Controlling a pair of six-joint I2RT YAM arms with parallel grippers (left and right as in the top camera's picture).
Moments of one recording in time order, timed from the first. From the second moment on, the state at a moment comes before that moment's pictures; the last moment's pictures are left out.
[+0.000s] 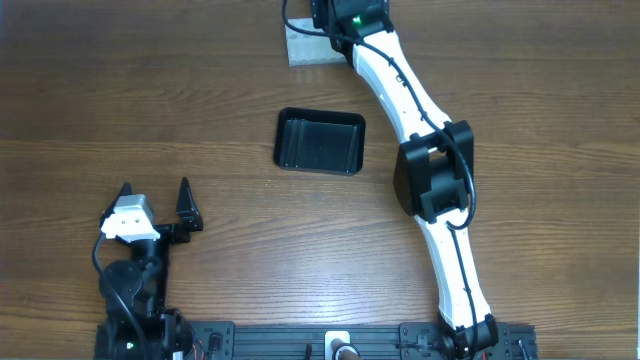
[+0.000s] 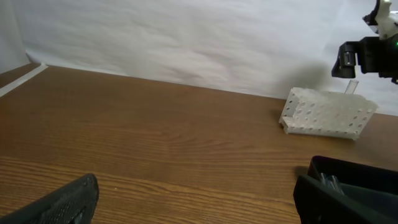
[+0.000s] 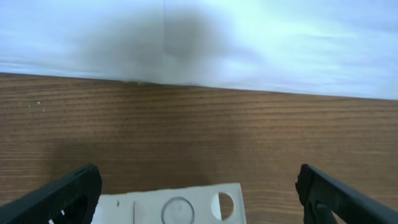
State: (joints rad) left arm 0.10 0.01 0.01 -0.07 0.03 -0.13; right arm 0.38 2.51 2.36 -0.55 0.40 0.15
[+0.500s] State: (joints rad) left arm 0.10 0.01 0.01 -0.07 0.03 -0.13; right arm 0.38 2.56 2.36 -0.54 0.40 0.13
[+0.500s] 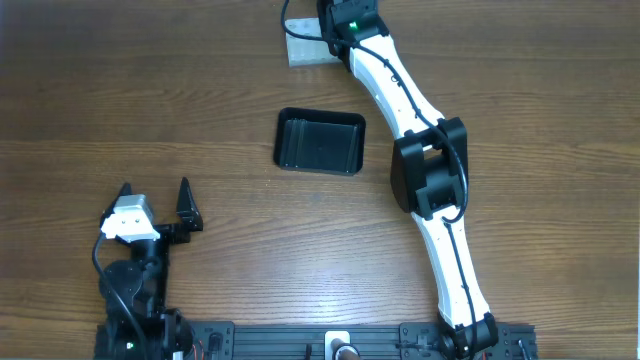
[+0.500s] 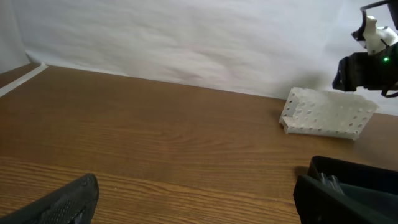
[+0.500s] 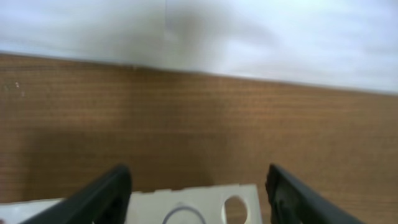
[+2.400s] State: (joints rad) left arm 0.10 0.01 0.01 -0.07 0.03 -0.13; right arm 0.50 2.42 2.82 -1.53 0.29 0.49
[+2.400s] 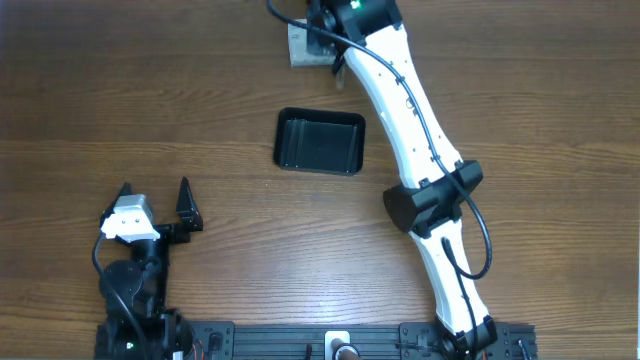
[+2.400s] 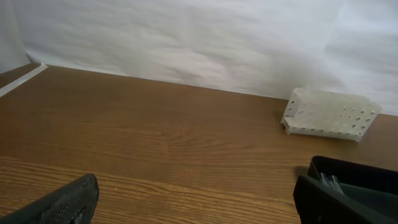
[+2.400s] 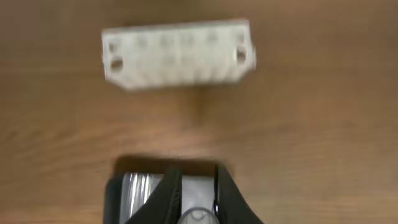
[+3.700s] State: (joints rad) left arm 0.10 0.01 0.01 -0.07 0.03 -0.13; right arm 0.51 2.42 2.27 -1.37 0.10 0.67
